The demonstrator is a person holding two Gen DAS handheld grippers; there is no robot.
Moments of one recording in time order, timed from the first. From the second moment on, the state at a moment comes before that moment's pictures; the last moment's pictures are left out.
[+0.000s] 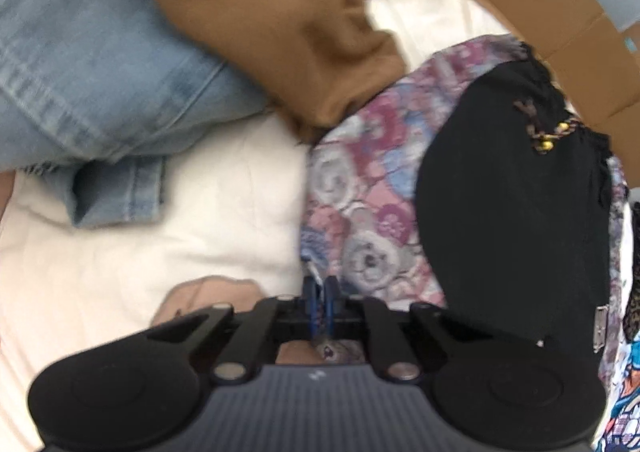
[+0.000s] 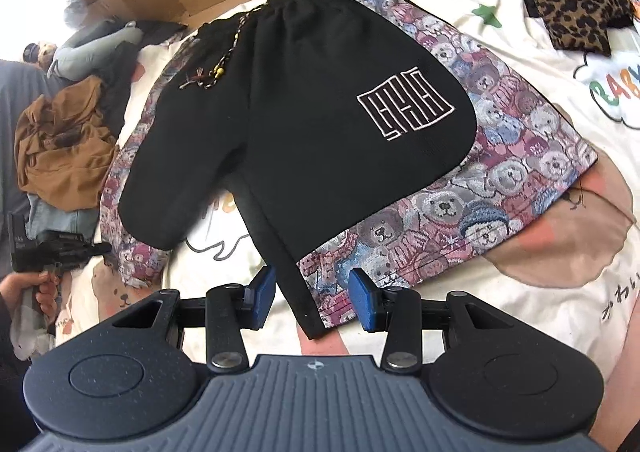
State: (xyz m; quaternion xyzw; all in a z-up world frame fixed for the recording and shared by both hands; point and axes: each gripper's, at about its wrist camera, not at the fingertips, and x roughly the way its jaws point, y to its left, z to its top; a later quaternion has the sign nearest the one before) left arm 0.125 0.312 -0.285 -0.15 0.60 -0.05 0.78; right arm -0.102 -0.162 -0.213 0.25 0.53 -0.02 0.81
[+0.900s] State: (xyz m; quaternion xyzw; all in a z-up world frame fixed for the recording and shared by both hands) left arm 0.125 0.197 -0.272 -0.11 0.59 -0.19 0.77; right arm -0.105 -0.171 -0.211 0.26 0.52 -0.03 0.81
